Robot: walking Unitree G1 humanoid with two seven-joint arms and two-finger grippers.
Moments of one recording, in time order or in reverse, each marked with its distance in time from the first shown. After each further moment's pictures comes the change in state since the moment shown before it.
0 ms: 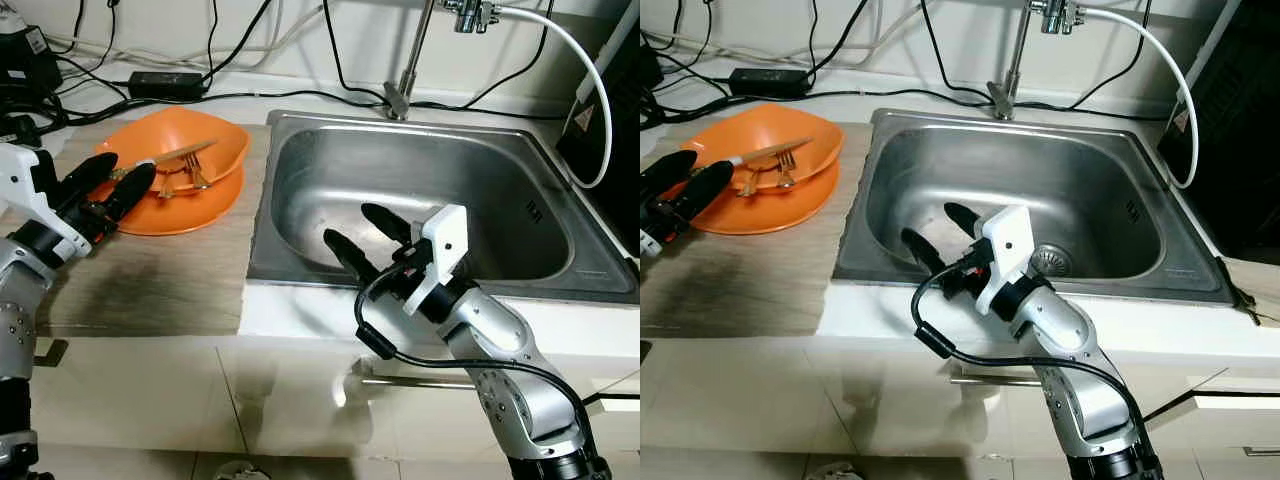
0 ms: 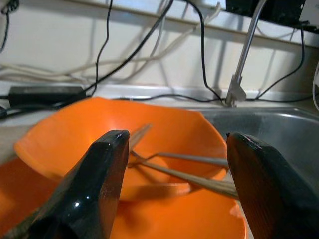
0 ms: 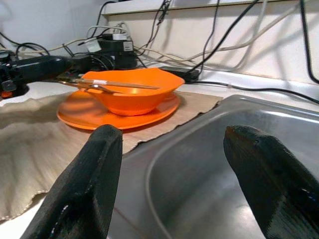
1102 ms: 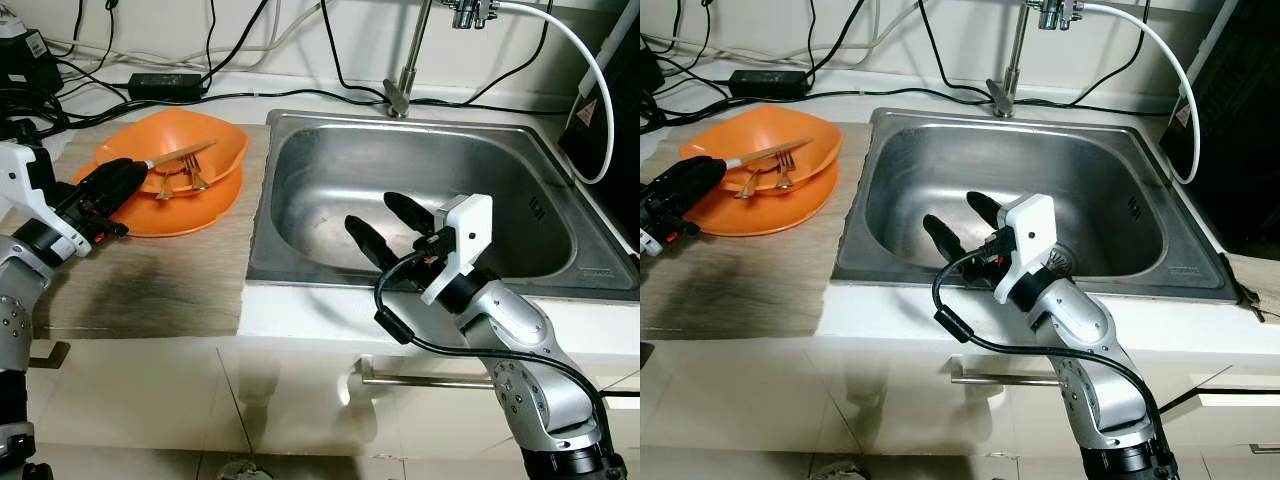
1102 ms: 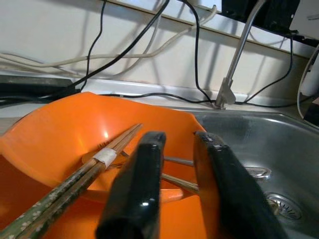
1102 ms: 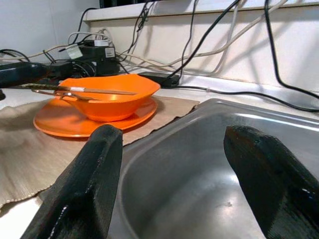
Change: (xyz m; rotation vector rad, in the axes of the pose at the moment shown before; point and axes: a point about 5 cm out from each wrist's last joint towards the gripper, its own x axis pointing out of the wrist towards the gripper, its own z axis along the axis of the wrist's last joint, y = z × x) left arm 0.001 0.004 0.001 -0.085 -0.007 -0.023; right arm -0.006 -0.017 0.008 -0.019 -0.014 -0.059
